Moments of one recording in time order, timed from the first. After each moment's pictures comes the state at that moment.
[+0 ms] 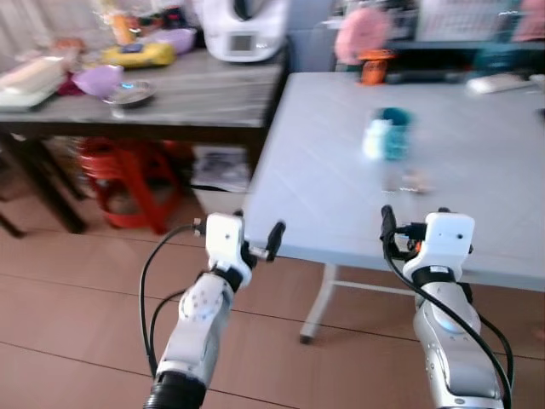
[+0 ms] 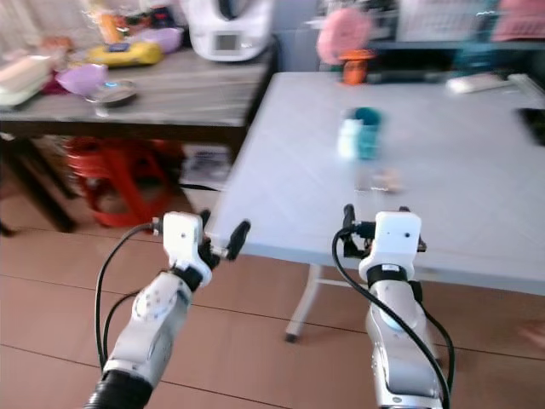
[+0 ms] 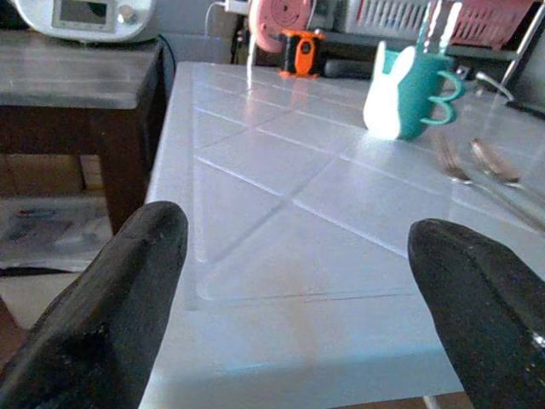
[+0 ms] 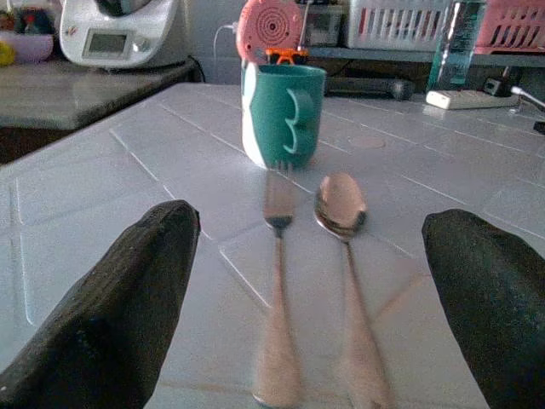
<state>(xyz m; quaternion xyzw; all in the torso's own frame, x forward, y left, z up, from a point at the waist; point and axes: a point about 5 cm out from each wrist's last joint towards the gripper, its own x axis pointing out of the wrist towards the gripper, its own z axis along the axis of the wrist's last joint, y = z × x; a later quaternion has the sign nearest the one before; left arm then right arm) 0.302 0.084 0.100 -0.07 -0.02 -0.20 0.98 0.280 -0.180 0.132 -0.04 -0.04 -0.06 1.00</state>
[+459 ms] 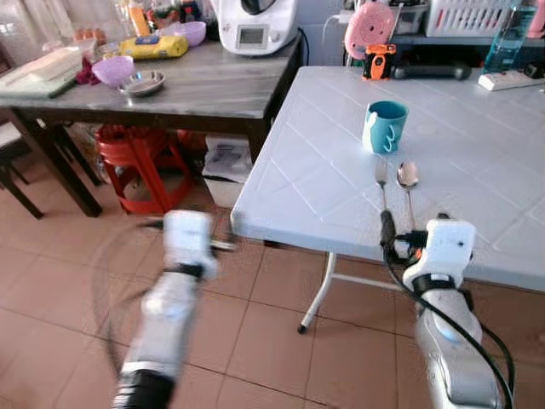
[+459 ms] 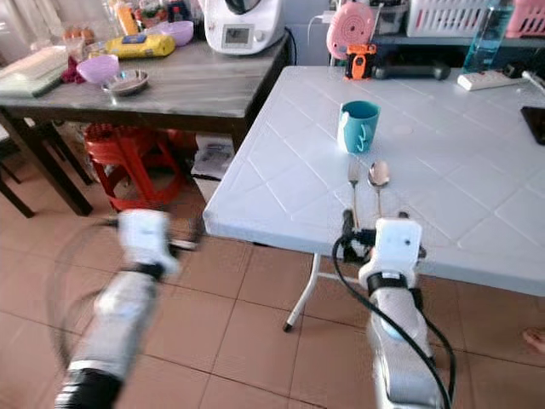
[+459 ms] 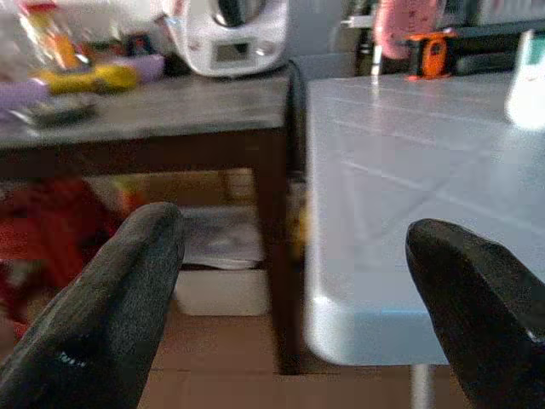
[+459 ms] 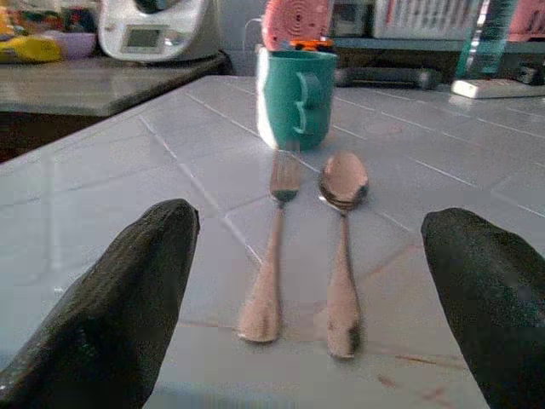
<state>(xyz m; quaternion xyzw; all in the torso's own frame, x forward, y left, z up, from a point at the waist) 0.306 0.145 0.103 0.02 -0.05 -0.09 0.99 0.272 -0.182 0.128 -0.04 -0.04 -0.05 1.00</state>
